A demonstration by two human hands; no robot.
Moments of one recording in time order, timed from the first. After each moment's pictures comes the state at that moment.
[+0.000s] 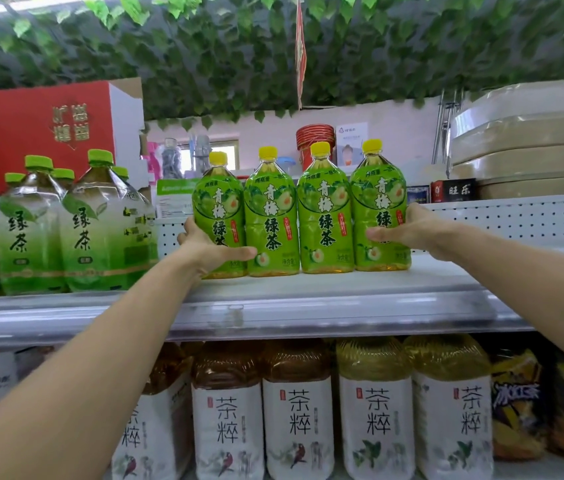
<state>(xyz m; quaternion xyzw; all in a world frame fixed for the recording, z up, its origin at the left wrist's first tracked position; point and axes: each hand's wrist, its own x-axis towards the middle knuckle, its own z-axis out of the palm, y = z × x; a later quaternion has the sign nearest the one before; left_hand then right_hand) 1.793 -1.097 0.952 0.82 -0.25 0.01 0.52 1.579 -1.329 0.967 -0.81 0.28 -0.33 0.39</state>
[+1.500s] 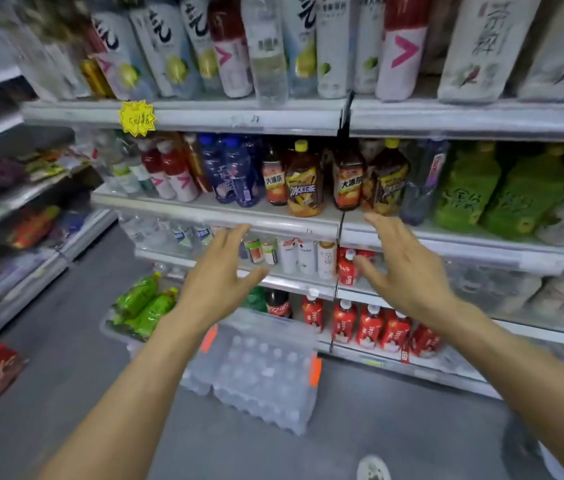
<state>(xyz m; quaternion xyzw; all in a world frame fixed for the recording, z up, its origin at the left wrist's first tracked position) 1.764 -0.524 0.580 0.92 -0.31 0.02 0.24 1.634 -0.774 0.567 -0.96 0.13 -0.20 0.16</state>
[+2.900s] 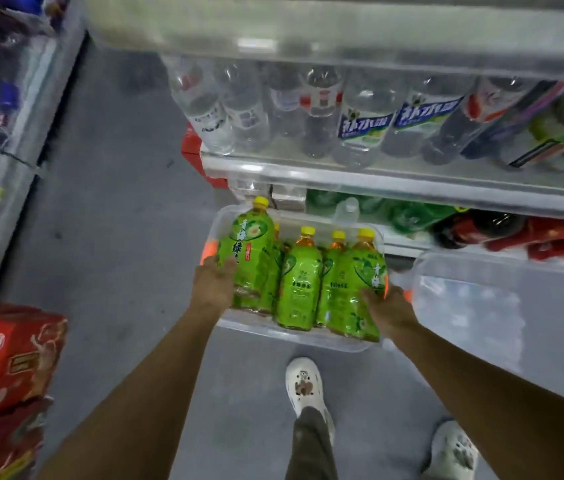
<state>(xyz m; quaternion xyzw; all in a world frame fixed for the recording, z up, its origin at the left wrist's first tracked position) 2.316 -0.136 0.148 0.90 0.07 -0.33 0.29 2.123 -0.353 0.122 -0.65 0.57 0.21 0.45</state>
